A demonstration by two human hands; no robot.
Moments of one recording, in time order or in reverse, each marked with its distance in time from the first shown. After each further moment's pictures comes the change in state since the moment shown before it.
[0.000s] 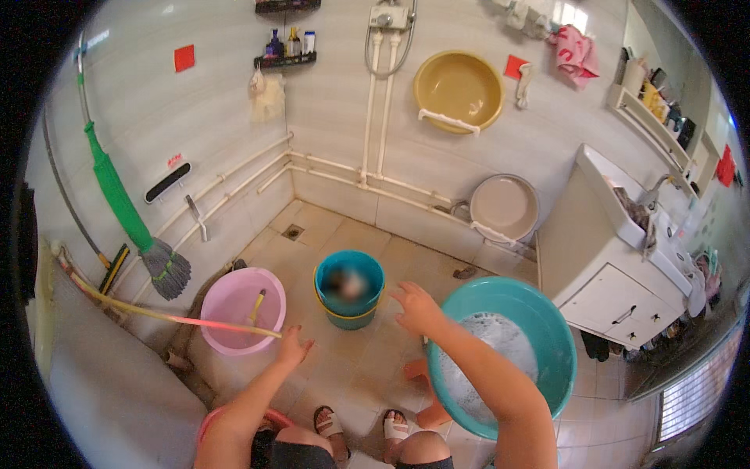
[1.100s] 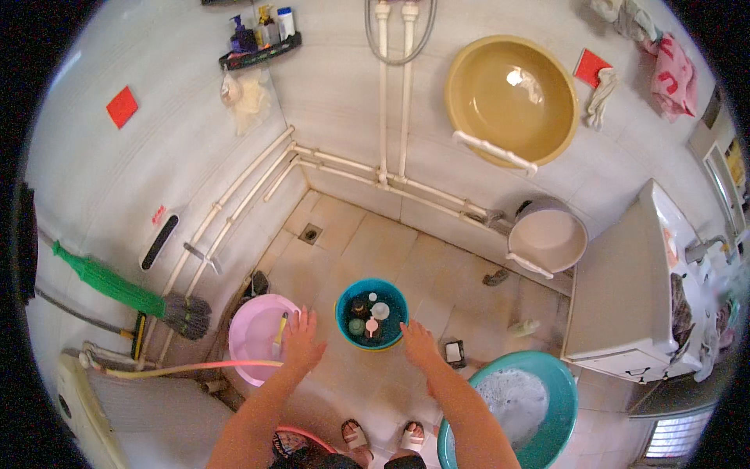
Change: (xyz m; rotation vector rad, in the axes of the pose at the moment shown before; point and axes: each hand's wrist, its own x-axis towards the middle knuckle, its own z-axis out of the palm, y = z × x) left_hand 0.196 0.125 -0.103 0.614 -0.176 0.163; right_hand 0.146 0.082 0.057 0.048 -0.368 0.310
